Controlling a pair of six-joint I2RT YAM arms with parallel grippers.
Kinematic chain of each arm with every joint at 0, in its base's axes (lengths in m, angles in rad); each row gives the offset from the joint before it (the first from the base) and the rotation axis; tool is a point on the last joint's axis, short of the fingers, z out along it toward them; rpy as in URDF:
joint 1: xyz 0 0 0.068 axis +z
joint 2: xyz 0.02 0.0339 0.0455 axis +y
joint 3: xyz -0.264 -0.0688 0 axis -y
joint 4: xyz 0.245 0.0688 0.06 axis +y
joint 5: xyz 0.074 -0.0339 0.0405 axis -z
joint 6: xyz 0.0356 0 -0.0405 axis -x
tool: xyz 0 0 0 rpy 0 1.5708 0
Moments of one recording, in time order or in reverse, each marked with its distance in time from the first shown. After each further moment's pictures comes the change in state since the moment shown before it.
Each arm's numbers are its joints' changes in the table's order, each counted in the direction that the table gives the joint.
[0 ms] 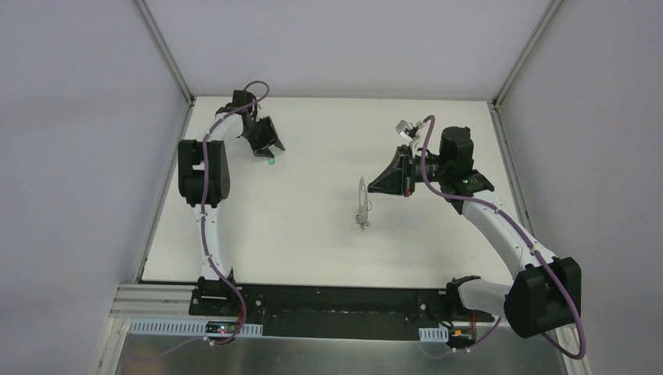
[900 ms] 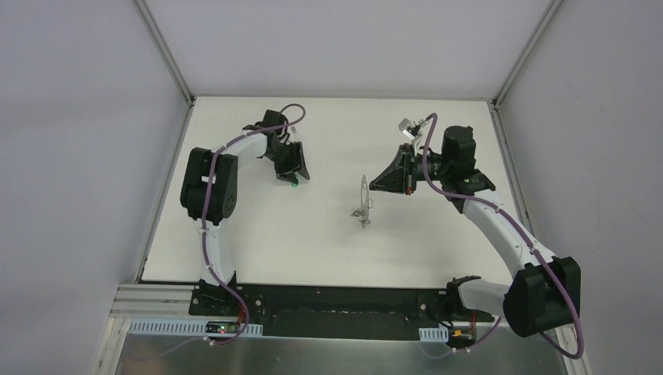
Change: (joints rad) left arm -0.188 -0.202 -0.327 -0.045 0.039 -0.060; right arm -0.018 0.005 0.000 -0.011 0.000 -0.017
